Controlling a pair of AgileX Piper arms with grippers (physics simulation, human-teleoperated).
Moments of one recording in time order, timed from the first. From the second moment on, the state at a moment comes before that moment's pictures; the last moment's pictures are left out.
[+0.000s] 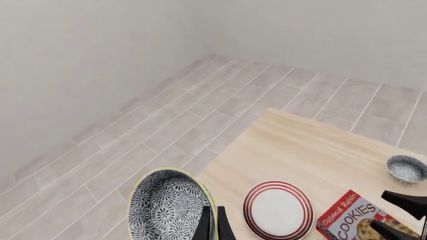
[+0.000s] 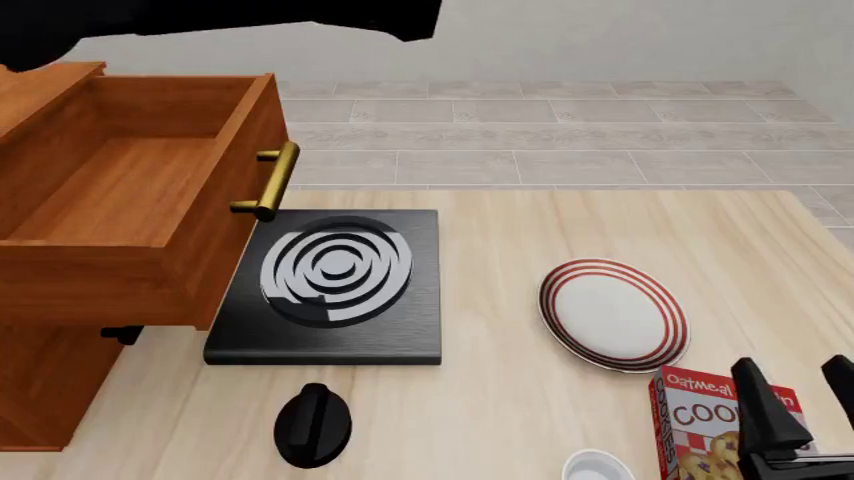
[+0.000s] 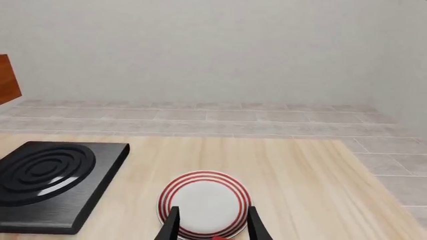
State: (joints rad) left arm -0.78 1.39 -1.69 0.52 0.21; right arm 0.02 0.02 0.00 -0.01 -0.01
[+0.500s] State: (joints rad) left arm -0.86 1.45 -1.66 0.45 0.22; right arm 0.03 0.03 0.00 -0.02 -0.02
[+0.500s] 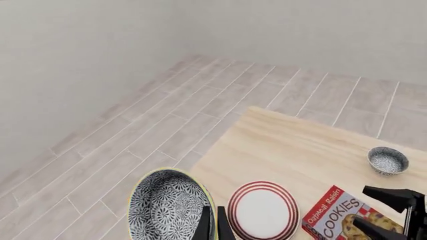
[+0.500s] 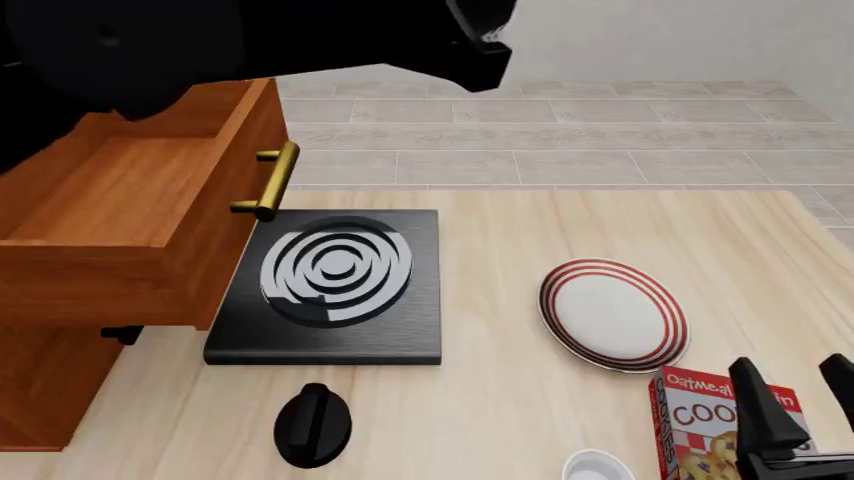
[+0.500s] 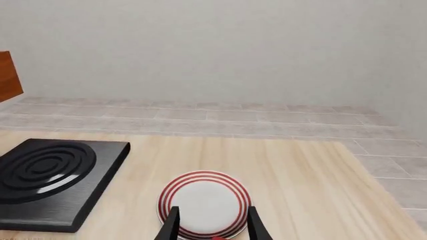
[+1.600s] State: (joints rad) left arm -1.00 1.59 -1.56 0.26 0.33; right arm 0.03 0.00 0.00 0.00 -0.03
